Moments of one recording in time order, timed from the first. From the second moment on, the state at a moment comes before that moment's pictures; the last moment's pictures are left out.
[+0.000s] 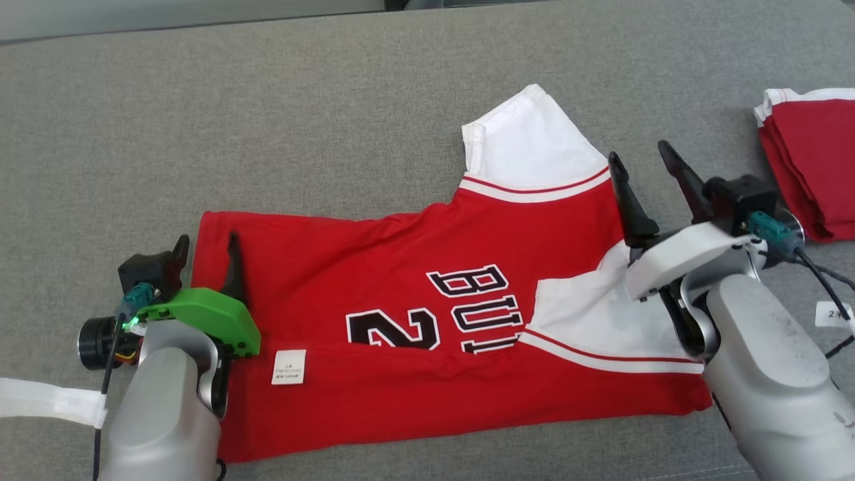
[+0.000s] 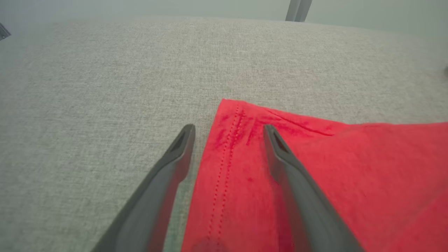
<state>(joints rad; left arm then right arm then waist) -0.55 0.09 -0.03 0.88 -0.20 -0.08 -0.26 -0.53 -0.22 0.26 0.51 0.34 0.13 -0.26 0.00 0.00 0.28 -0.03</state>
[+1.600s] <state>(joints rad) -0.51 0.07 -0.11 0.72 -0.24 -0.07 -0.26 -0.90 -0.28 0.44 0.90 0.53 0.13 -0.26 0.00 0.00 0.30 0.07</state>
